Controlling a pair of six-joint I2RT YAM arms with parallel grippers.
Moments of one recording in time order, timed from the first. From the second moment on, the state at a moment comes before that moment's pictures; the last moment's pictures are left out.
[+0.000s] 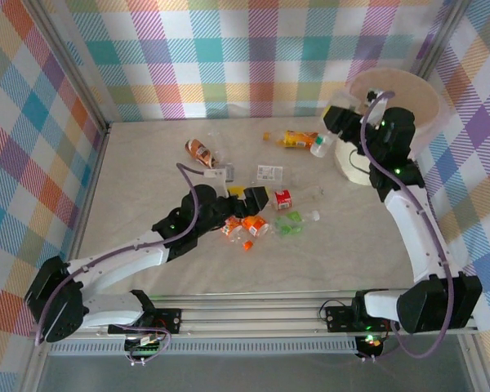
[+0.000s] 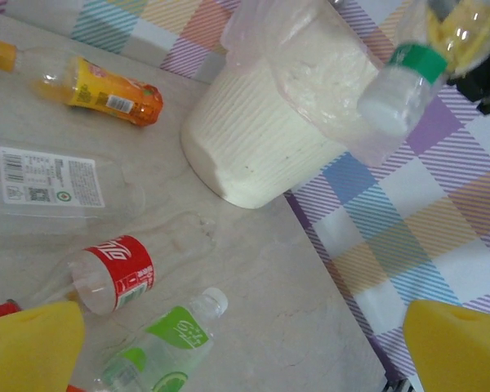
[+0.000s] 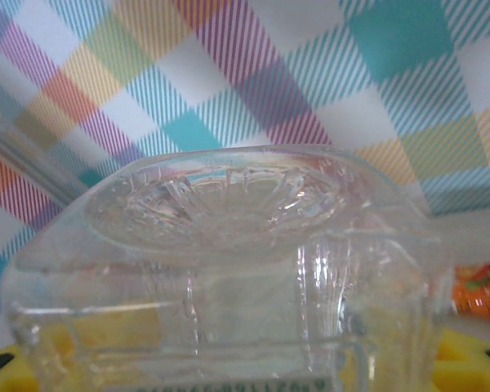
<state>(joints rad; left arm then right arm) -0.83 1.20 0.78 0.22 -0.04 -0.73 0.10 1.28 1.27 -0.08 -0.37 0.56</state>
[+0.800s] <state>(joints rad) -0.83 0.95 0.65 0.11 -0.21 -0.76 -0.10 1.57 1.46 0.18 0.18 1.13</state>
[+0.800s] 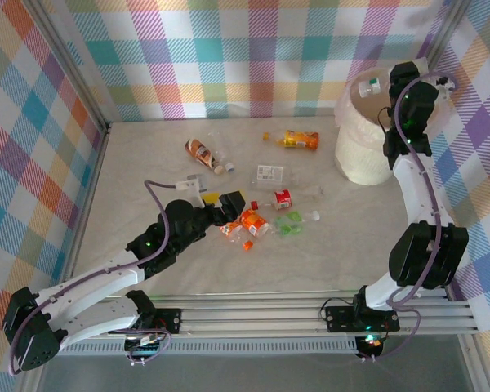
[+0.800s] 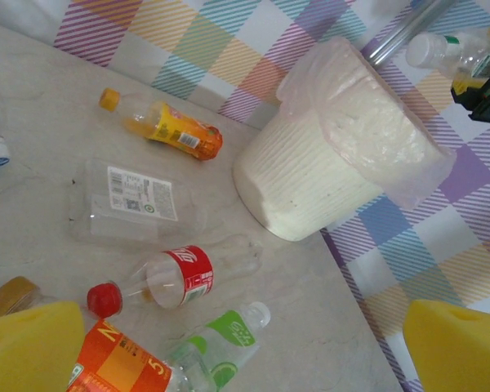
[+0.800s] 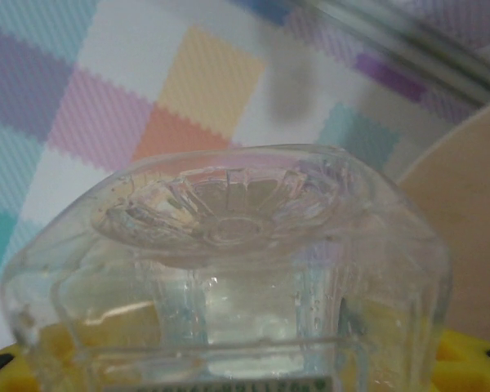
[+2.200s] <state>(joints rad) -0.83 0.96 0.64 0.09 -0.24 -0.78 -0.12 1.73 1.65 -0.30 0.37 1.81</state>
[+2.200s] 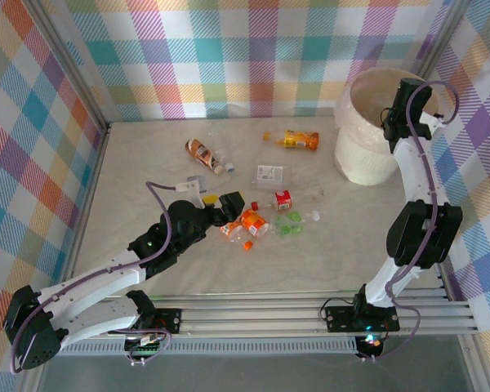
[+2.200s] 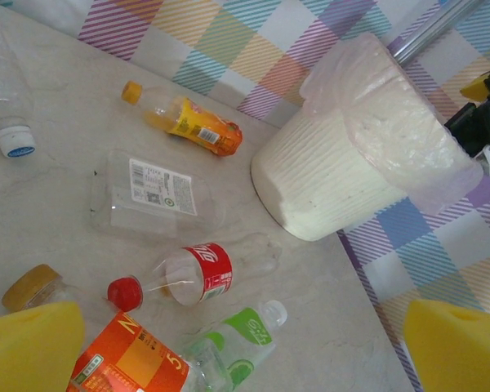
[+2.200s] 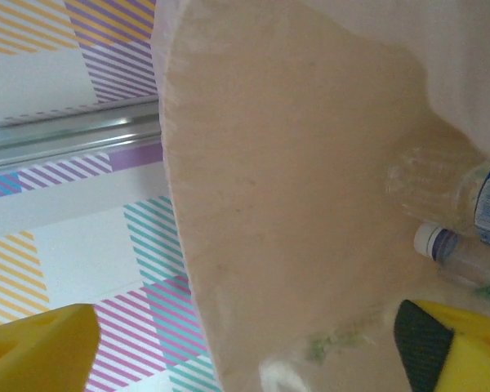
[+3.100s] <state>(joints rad) -0.83 0.96 0.64 -0.19 -0.49 -0.99 -0.11 1.24 1.20 -0.18 0.06 1.23</state>
